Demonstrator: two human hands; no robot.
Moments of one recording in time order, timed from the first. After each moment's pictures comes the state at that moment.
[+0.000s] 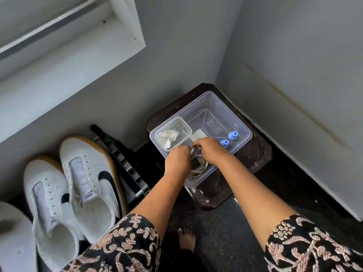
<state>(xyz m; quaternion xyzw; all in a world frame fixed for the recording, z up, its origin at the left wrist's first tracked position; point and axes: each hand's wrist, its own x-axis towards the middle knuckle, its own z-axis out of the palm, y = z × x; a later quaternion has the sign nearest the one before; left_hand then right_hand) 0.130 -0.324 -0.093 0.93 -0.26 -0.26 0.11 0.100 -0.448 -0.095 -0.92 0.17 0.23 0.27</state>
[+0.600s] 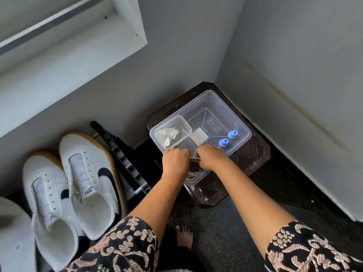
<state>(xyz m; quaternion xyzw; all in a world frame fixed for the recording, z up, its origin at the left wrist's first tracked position) 0.124 -0.315 -0.086 0.92 -0.34 -0.20 -0.03 0.091 -0.431 -0.084 -0.92 0.14 0.33 0.14</state>
